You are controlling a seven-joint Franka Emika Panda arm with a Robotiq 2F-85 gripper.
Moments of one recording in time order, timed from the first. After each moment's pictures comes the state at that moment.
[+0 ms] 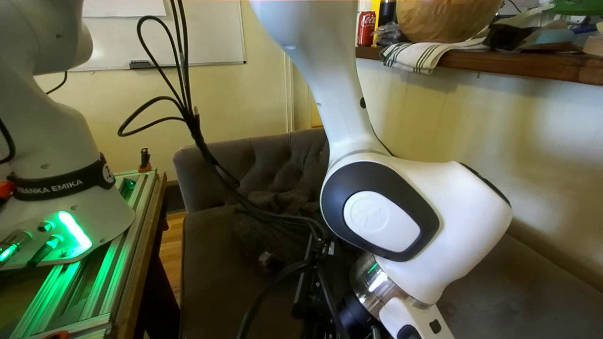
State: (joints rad) arm -0.39 0.81 -0.30 -1.96 -0.07 2.27 -0.02
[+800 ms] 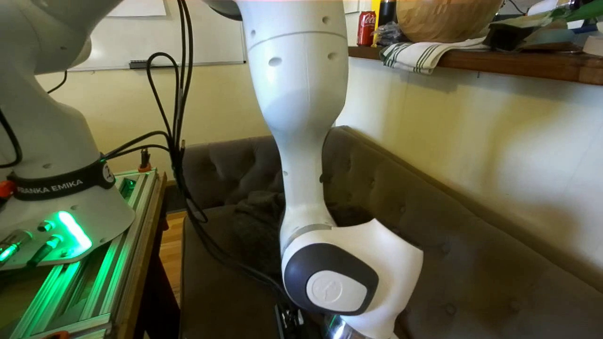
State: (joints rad) arm -0.35 1.06 -0.34 -1.95 -0.29 2.67 -0.14
